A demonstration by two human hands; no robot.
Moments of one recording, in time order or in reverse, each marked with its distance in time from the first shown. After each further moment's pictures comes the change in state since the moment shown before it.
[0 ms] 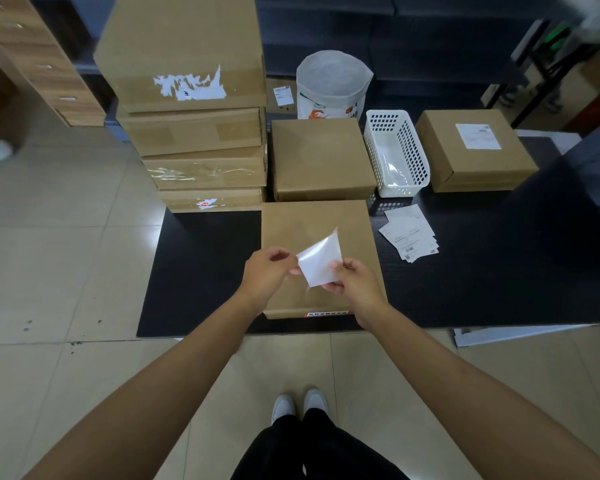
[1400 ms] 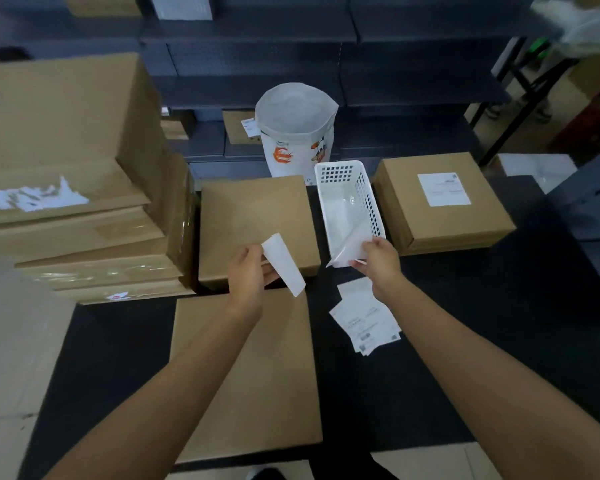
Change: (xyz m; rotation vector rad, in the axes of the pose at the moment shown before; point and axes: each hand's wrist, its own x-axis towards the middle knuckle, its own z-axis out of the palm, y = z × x) left_hand 0.162 0.121 0.131 -0.416 0.269 -0.088; right_hand 0.217 -0.156 -0.129 0.152 0.180 0.012
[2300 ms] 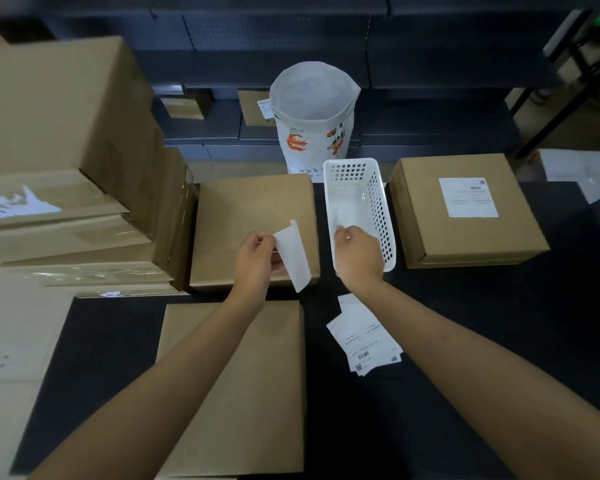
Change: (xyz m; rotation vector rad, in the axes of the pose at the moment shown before) left_hand 0.037 0.010 0.041 0.112 -0.030 0.065; right_hand 0.027 -0.018 0.044 -0.933 0.033 -0.394
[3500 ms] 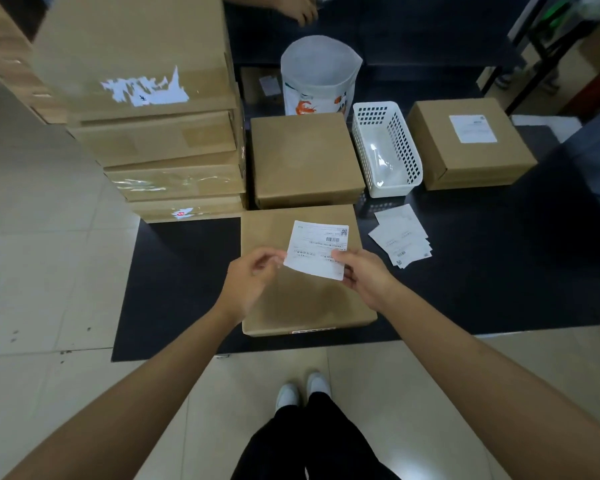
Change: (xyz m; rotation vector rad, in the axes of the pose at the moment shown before) left_hand -0.121 -0.101 -0.225 0.395 -0.325 0.342; right_hand -0.238 0.019 0.075 0.826 -0.399 0.371
